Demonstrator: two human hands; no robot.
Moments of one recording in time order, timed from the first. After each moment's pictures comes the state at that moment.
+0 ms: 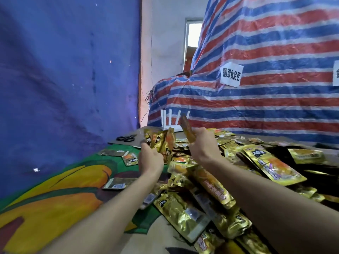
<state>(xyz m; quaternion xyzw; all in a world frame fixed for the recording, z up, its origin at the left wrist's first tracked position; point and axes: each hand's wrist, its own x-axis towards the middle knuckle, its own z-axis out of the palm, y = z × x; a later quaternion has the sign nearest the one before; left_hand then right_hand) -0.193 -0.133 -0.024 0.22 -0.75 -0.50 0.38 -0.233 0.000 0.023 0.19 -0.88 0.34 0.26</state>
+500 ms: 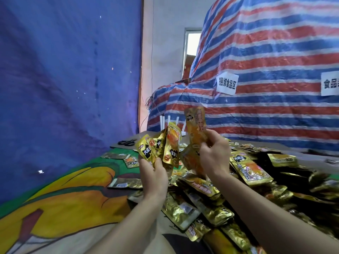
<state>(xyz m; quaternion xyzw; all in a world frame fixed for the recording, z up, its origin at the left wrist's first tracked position) -0.113 -0.083 -0.026 0.14 -0.60 -0.66 0.43 -0.168 0.037 0.026 0.21 -0.72 0.57 0.34</state>
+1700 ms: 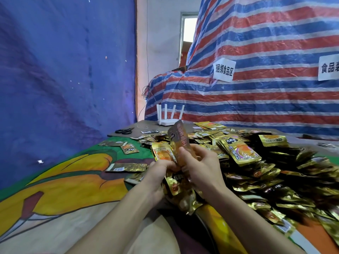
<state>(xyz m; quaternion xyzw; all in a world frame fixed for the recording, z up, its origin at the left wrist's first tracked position) -0.083 -0.072 -0.036 0.10 -0.55 -0.83 0.08 -0.103 0.049 -0.024 0.25 -0.69 0.67 0.13</state>
